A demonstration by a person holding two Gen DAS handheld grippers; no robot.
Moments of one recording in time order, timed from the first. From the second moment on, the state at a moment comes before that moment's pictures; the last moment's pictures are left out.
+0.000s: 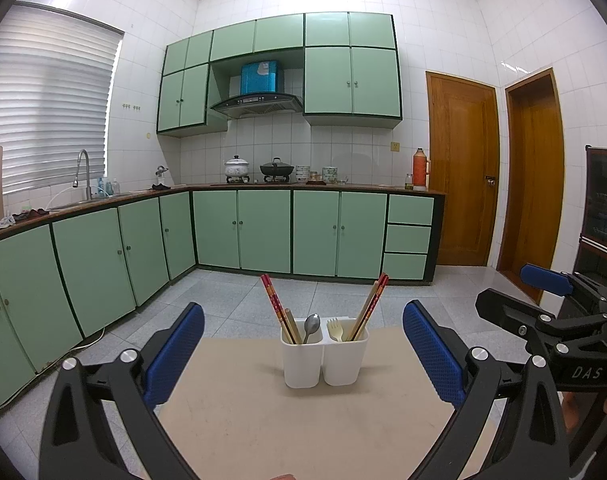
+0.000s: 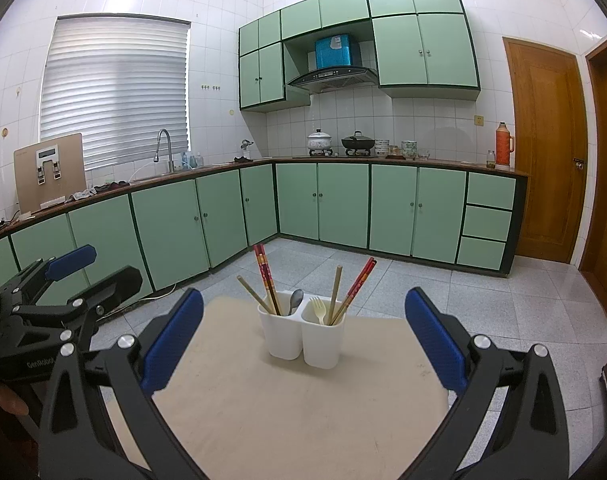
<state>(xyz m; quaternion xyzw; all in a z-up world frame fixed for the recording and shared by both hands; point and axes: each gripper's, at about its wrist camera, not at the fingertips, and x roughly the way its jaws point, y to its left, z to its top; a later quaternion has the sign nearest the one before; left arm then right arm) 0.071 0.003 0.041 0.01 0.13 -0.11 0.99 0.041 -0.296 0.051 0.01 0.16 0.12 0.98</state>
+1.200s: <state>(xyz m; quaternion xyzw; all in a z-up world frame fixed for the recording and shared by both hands) 0.070 0.009 0.034 0.01 0.13 -0.11 0.99 0.041 -0.292 0.043 0.00 0.17 0.12 0.98</state>
